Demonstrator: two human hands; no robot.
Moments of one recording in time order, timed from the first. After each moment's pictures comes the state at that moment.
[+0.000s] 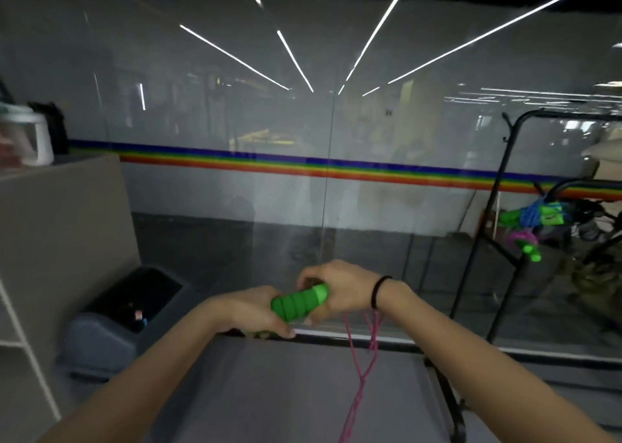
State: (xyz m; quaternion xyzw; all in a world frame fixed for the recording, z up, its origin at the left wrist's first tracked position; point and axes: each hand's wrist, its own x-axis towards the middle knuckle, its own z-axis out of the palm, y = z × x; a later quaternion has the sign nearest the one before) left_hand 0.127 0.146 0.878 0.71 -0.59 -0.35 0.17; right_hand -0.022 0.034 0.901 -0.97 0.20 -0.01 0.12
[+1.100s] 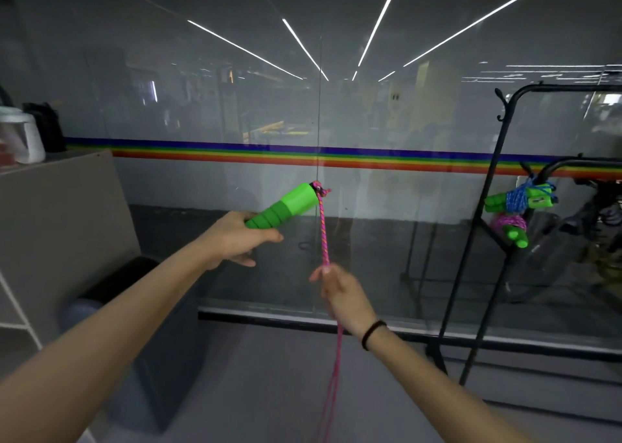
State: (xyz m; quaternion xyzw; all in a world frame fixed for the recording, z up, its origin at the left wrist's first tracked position) left_hand 0.051 0.078 0.934 0.76 -0.44 -0.24 0.42; right_hand -0.121 -0.009 0.829 -0.78 0.27 -0.34 0.45
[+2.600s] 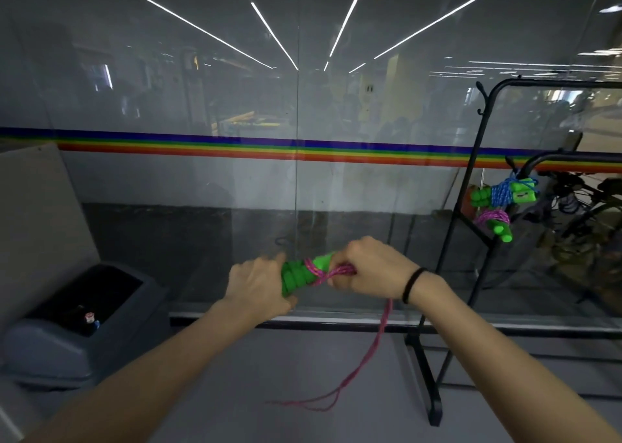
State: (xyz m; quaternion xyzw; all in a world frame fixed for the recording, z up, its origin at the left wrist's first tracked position) left_hand 0.040 0.026 0.854 0.80 -0.59 0.09 0.08; right_hand -0.134 -0.048 0.912 -0.96 0.25 -0.11 0.05
